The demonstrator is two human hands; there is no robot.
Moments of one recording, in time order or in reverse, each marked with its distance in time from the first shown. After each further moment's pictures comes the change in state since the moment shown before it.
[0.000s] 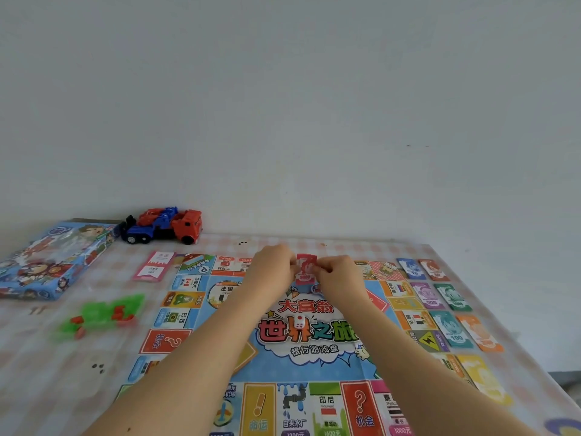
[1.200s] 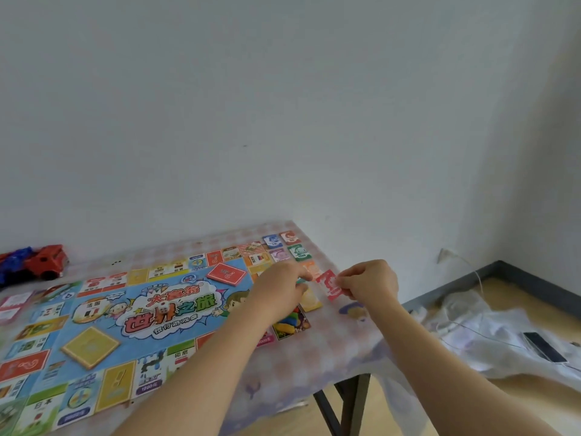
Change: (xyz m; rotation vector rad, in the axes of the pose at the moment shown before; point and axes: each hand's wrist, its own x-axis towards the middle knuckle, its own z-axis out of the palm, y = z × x) left_hand -0.082 0.205 0.081 -0.076 -0.192 0.442; right_hand -0.160 0.125 -0.206 0.208 0.416 0.468
